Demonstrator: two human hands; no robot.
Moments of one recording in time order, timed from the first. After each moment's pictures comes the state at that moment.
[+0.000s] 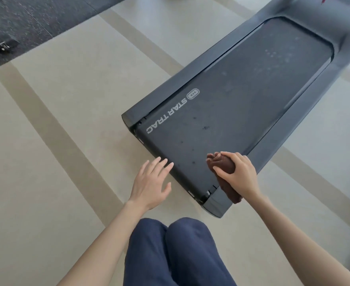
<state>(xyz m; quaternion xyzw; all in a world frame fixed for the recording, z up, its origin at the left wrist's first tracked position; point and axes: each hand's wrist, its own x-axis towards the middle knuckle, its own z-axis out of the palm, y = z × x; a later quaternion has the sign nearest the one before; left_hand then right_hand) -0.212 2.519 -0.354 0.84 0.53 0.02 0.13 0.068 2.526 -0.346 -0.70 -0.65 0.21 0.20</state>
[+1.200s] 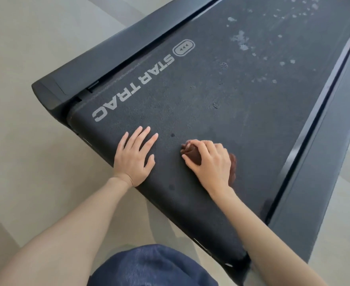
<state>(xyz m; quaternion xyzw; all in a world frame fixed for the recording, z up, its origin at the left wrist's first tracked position) -0.200 2.734 -0.804 0.85 0.51 0.13 0.04 0.021 2.679 -0.776 -0.69 -0.68 -0.05 0.22</state>
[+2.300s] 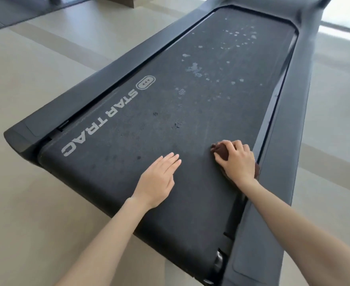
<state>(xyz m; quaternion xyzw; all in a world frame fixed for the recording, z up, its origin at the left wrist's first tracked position) -0.076 2.704 -0.763 0.92 0.34 0.17 0.08 0.189 2.675 -0.778 -0.80 -0.58 -0.09 0.15</state>
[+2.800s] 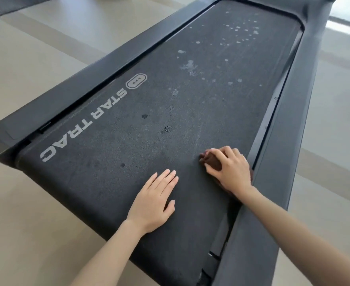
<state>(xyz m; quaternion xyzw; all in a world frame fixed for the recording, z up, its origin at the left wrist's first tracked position) -0.047 2.686 -0.789 0.92 0.37 0.09 0.12 0.214 2.684 -0.776 -0.72 -0.67 -0.07 0.18</state>
